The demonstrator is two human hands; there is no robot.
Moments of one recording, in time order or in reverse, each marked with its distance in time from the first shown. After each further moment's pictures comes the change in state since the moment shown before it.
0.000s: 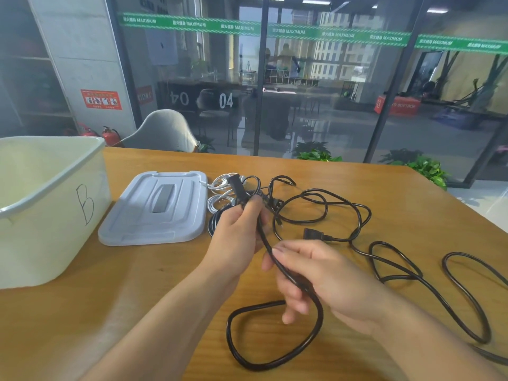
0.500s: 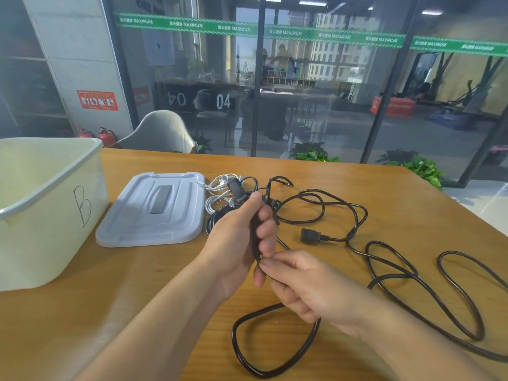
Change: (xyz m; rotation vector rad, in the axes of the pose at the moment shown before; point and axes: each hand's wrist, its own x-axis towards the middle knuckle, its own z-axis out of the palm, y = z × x) left_hand -0.005 0.010 -0.001 -0.429 -0.233 -0.219; right_hand 0.011 0.017 0.000 -0.146 -0.001 0.061
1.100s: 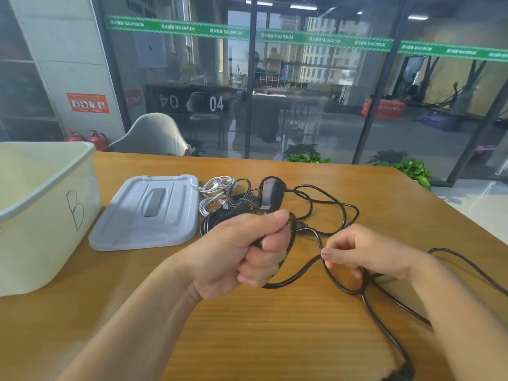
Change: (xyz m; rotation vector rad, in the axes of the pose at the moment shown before) left_hand -0.019 0.024 0.001 0.235 -0.573 -0.172; right_hand -0.020 0.013 -0.121 -0.480 0.126 0.053
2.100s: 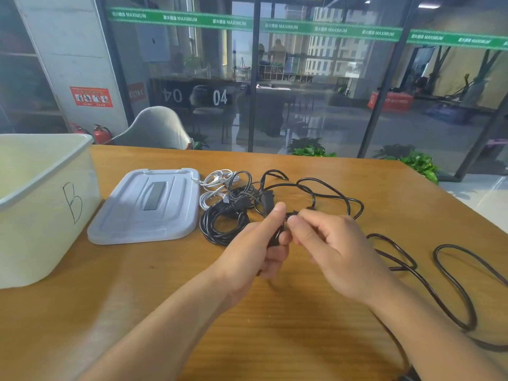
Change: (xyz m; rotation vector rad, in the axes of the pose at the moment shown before) left_hand 0.035 -0.050 -0.003 0.124 0.435 0.030; right_hand -0.003 -0.060 0.068 -0.139 0.523 -0.442
